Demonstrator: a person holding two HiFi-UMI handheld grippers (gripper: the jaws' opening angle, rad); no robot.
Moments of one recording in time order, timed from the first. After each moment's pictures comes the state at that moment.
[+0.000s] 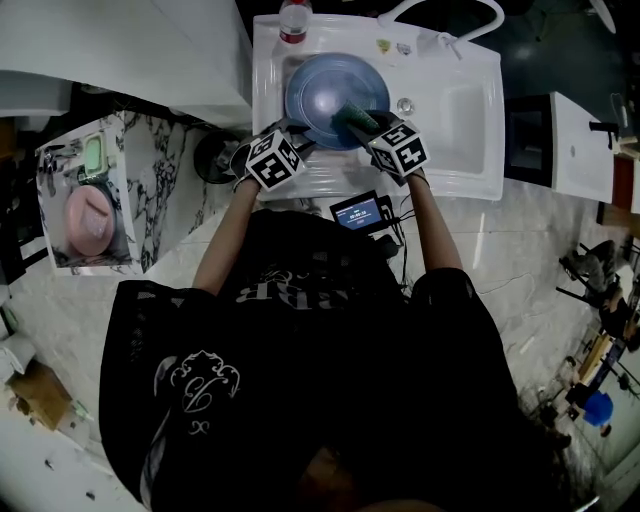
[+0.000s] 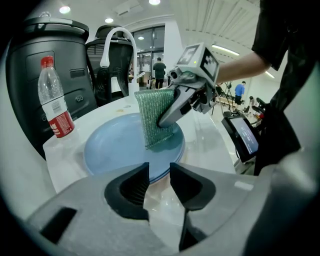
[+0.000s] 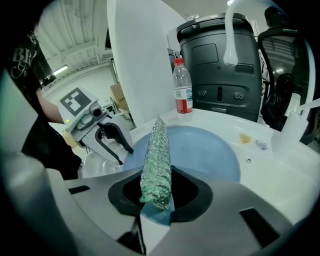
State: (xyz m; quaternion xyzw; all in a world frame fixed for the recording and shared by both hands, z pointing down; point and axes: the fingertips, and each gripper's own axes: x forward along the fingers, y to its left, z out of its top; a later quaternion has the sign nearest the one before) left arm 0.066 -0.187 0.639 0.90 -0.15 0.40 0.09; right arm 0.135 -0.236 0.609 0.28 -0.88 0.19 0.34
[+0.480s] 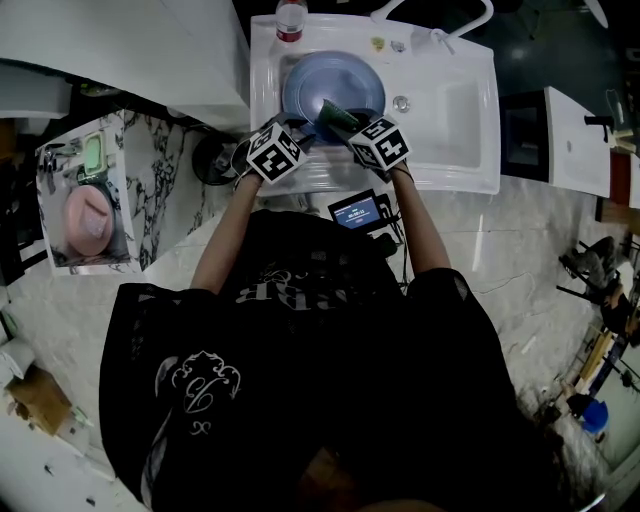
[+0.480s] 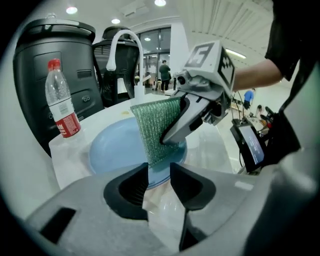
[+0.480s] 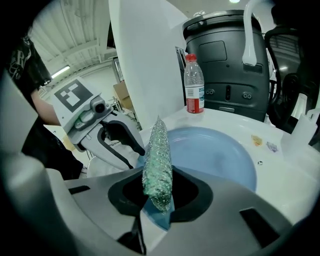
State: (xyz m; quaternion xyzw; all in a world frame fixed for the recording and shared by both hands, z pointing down) left arm 0.070 -0.193 0.629 0.89 -0.18 0.39 0.11; right arm 0.103 -0.223 0.610 0.26 -0.88 0.19 0.35
